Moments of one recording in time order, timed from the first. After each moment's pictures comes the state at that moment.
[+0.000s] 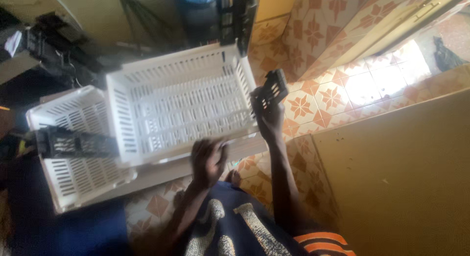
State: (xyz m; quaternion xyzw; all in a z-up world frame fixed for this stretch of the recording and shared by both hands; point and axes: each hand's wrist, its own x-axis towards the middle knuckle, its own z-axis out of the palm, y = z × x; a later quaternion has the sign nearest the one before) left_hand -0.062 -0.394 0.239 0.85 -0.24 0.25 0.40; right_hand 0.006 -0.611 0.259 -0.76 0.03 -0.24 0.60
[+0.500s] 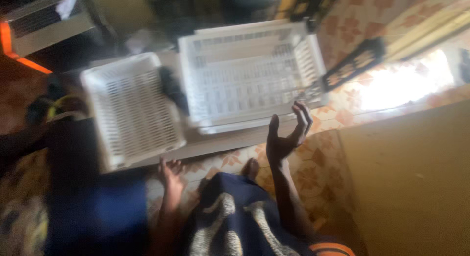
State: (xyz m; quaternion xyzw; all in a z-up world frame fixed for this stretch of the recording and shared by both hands) left_hand -0.166 -0.067 0.011 0.41 0.46 0.07 0.79; right_hand -0.096 -0.417 0.278 -0.78 0.08 -0.48 0.40
